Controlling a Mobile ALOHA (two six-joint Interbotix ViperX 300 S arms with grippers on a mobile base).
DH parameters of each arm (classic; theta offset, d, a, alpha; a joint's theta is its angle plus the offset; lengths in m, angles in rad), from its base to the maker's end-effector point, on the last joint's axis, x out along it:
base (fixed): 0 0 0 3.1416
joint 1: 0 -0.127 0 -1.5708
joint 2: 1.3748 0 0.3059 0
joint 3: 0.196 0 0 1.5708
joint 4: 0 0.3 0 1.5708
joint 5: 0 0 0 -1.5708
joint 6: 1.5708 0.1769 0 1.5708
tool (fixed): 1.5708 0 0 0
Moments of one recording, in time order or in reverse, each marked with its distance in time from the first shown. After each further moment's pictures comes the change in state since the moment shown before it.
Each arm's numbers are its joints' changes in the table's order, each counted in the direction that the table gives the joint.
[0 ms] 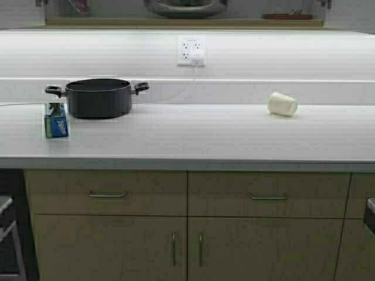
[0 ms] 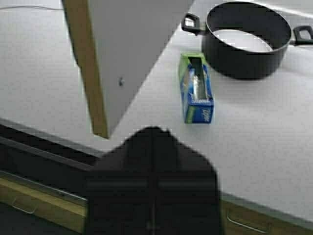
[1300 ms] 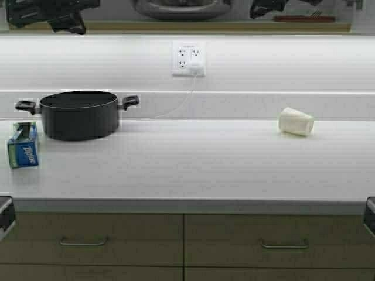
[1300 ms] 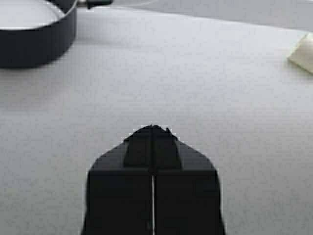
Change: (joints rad) left arm 0.549 -0.252 -0.201 -0.066 -0.364 -0.115; right arm -0.445 -0.417 -0.009 0.158 -0.202 0.101
